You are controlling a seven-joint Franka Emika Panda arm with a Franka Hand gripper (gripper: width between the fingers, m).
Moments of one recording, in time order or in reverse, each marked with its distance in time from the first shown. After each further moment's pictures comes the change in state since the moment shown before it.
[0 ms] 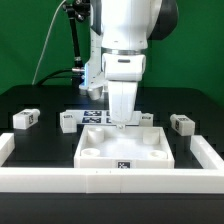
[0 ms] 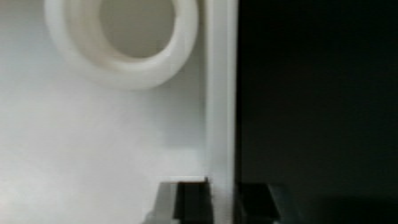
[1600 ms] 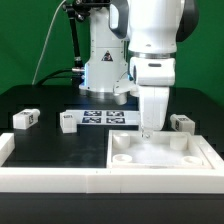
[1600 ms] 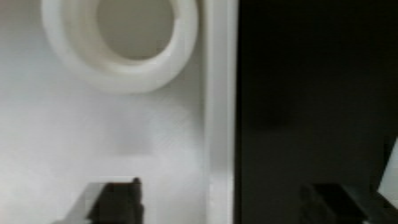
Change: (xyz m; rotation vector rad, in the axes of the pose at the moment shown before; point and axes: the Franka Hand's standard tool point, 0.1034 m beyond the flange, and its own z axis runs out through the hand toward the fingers) arm 0.052 0.021 0.000 -0.005 0.007 0.001
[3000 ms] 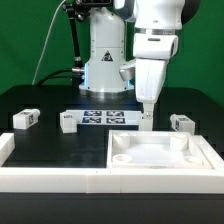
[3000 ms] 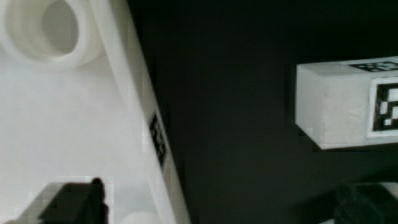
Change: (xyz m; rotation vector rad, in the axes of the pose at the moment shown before) arm 0.010 -0.028 -0.036 -0.030 -0.008 0.226
